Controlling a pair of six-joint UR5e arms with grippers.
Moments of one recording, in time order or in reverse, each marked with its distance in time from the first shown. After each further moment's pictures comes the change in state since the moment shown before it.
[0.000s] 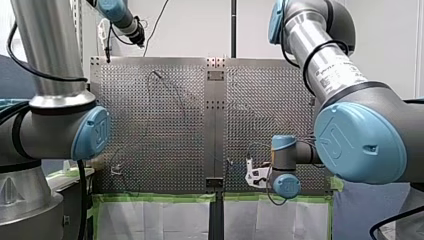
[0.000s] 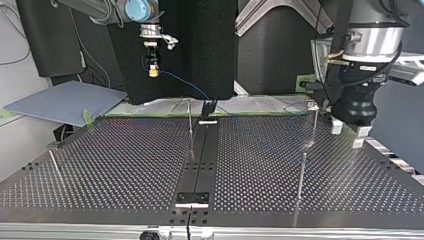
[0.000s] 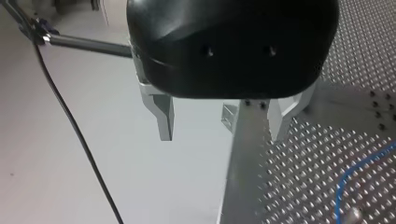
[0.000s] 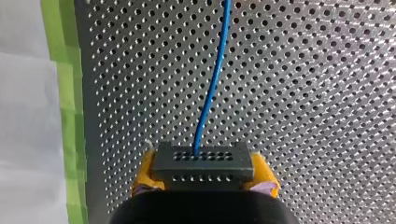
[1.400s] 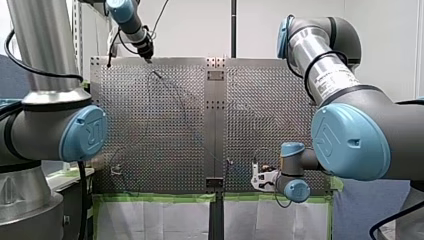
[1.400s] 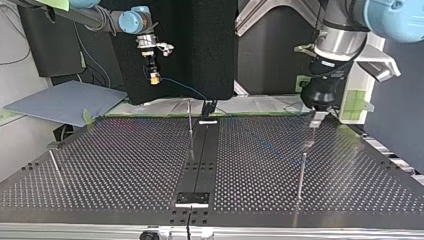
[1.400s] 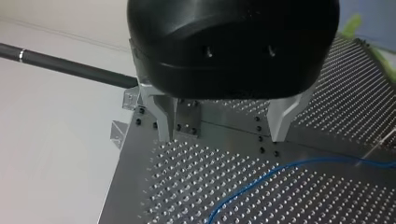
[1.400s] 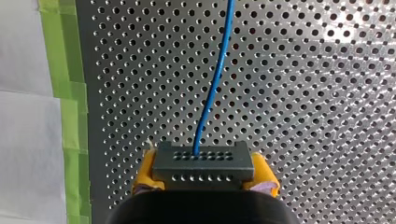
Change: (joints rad) left arm -0.130 -0.094 0.018 -0.183 -0.067 0.155; right arm -0.108 0.091 -0.087 -0.010 -0.243 0.034
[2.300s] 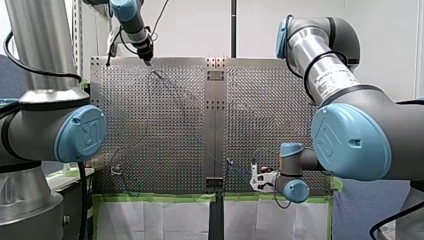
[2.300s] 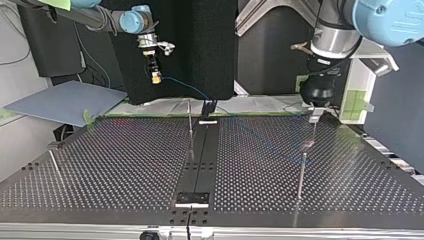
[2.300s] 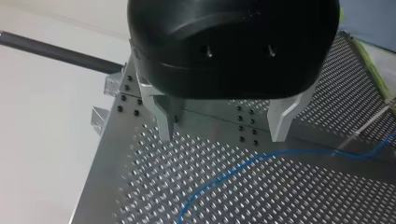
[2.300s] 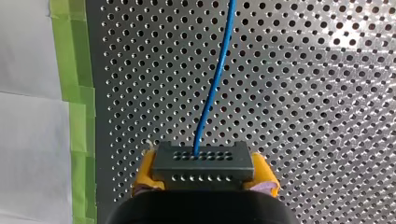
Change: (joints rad) left arm -0.040 -0.018 0.010 -0.058 -0.099 0.000; right arm 0.009 0.001 0.000 0.017 -0.001 -0.011
